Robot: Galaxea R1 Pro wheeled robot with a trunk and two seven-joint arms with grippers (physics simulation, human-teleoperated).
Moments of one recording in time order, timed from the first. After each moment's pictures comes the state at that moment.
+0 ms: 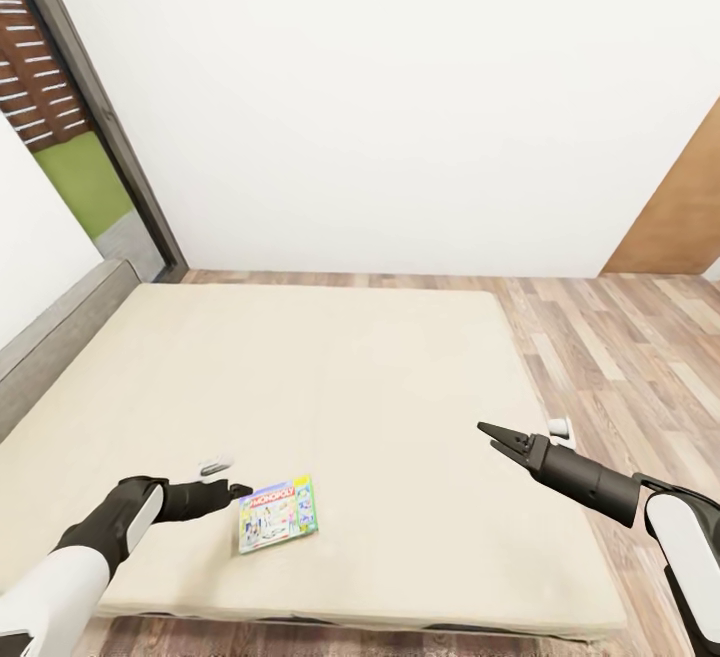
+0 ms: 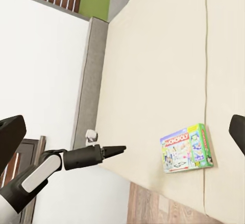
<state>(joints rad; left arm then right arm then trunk) -0.71 0.21 0.09 -0.46 0.13 0.62 -0.54 -0.27 -0.23 -0.24 -1.58 -0.90 1.04 0.51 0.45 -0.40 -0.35</state>
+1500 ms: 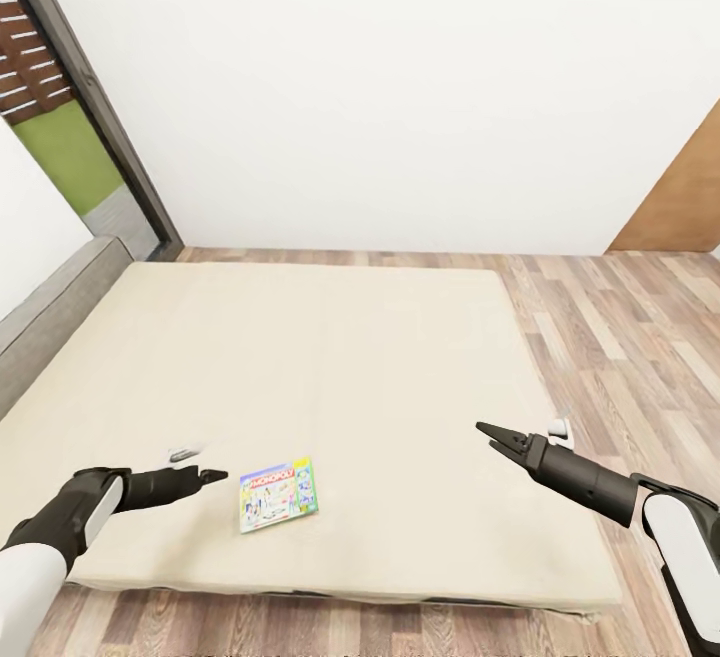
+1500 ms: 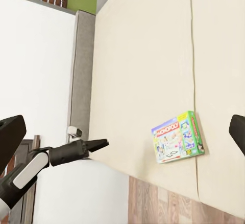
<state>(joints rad) -0.71 0.33 0.10 -0.51 0.14 0.62 -0.71 -0.27 -0.22 -0.25 -1.58 -0.89 1.04 0.50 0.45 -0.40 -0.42</state>
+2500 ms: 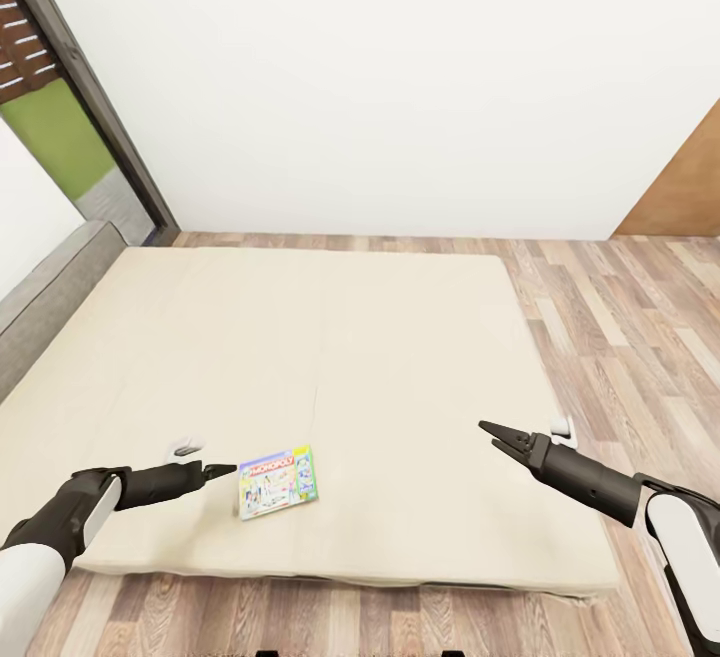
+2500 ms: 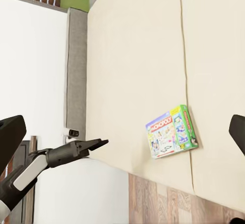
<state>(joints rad) -0.71 0.33 0.10 -0.51 0.13 0.56 -0.88 -0.27 -0.22 -0.26 -1.58 -0.89 1.04 0.50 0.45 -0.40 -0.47</state>
